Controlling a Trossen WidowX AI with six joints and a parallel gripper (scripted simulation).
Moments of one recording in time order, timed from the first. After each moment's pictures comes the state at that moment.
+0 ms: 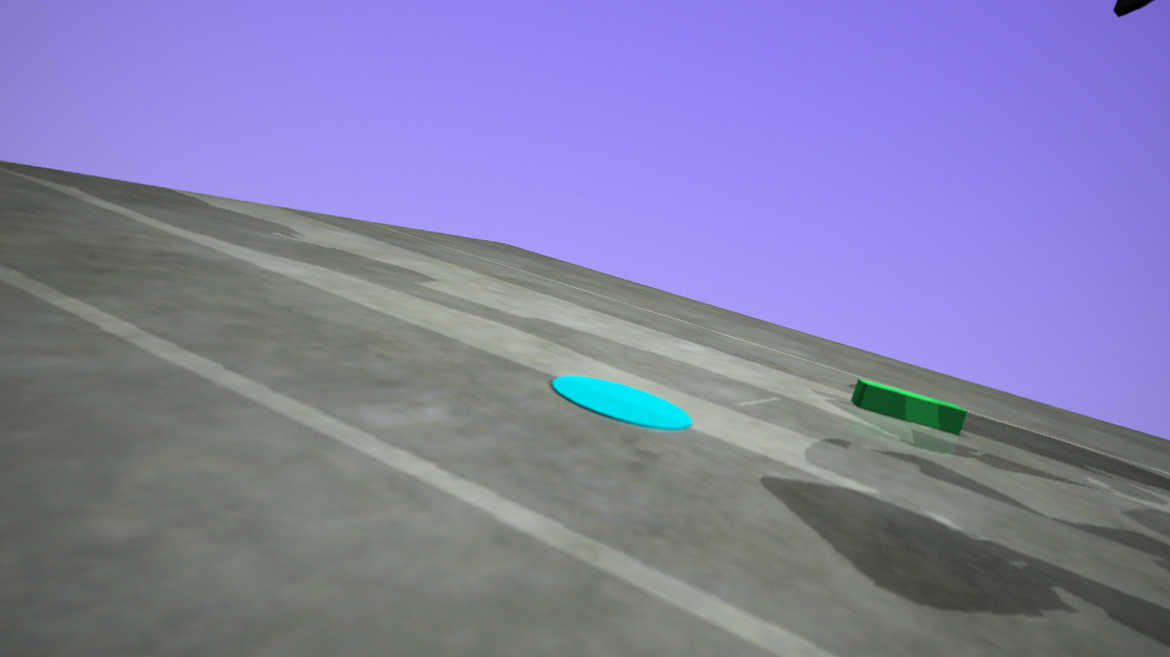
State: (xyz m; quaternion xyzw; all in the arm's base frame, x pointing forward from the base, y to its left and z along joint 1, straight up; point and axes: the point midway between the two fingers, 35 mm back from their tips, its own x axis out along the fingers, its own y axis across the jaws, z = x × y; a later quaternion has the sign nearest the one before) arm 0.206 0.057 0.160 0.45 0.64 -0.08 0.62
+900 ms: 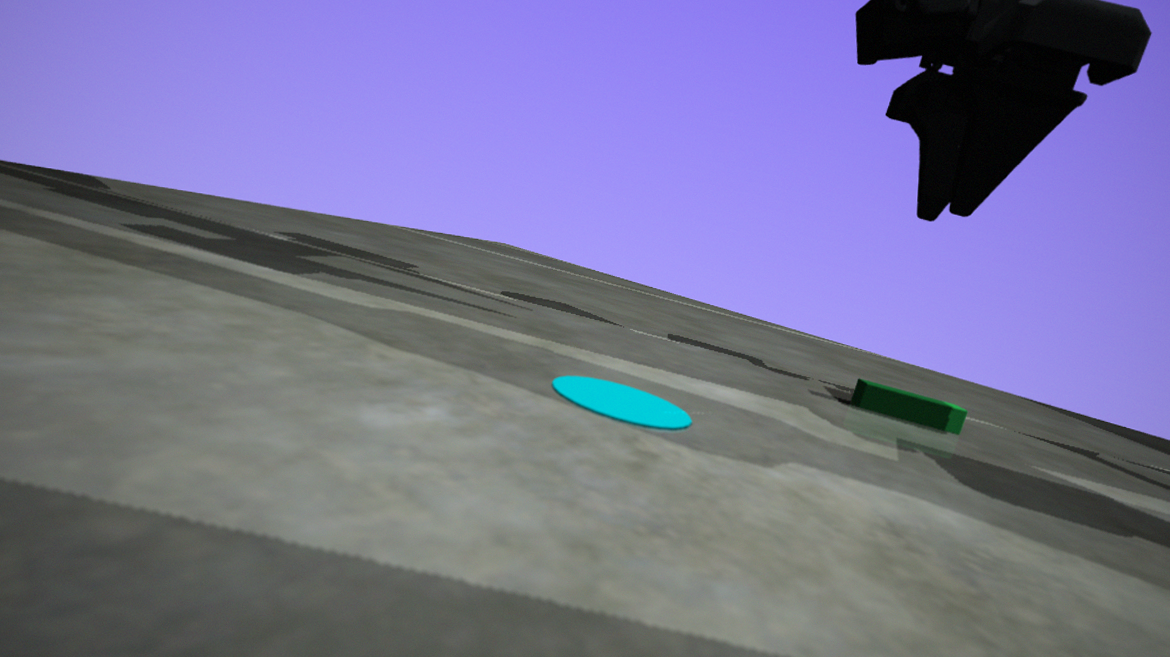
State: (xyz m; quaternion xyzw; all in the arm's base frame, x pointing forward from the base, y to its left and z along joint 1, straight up) arm 0.246 -0.061 0.074 -0.15 0.68 0.15 0.70
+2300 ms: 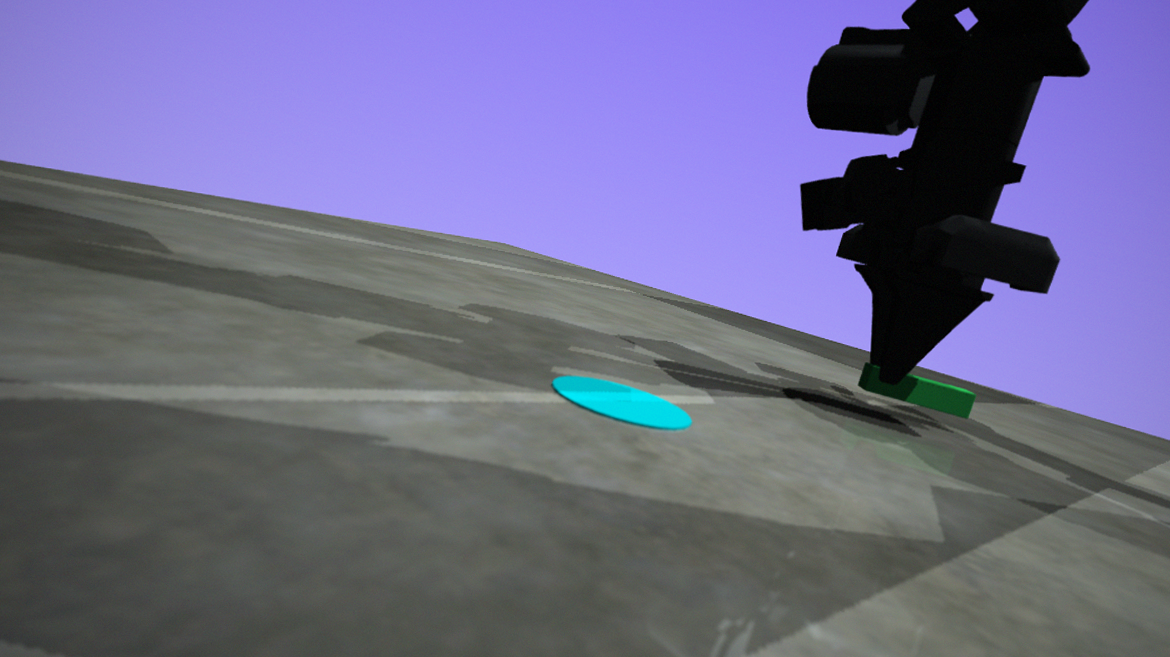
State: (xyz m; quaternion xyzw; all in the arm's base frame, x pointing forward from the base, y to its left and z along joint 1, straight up) arm 0.250 -0.068 -0.035 -0.16 0.68 0.15 0.70
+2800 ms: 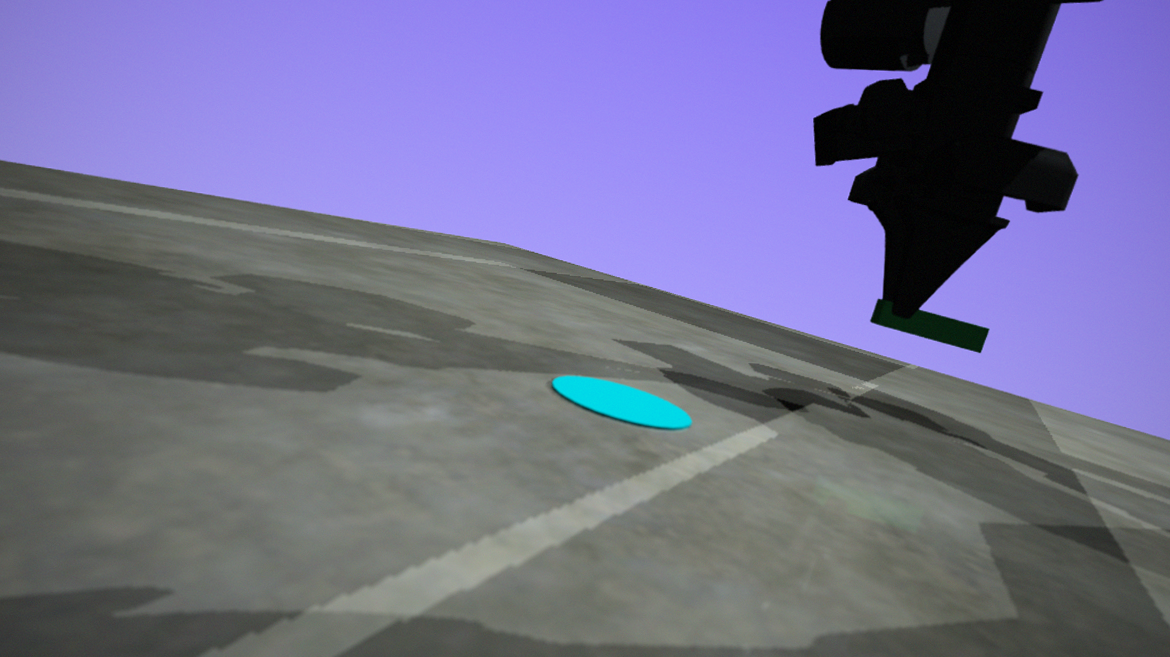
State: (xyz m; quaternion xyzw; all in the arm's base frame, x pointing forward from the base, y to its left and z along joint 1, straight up) arm 0.255 -0.069 0.008 -0.16 0.68 0.15 0.70
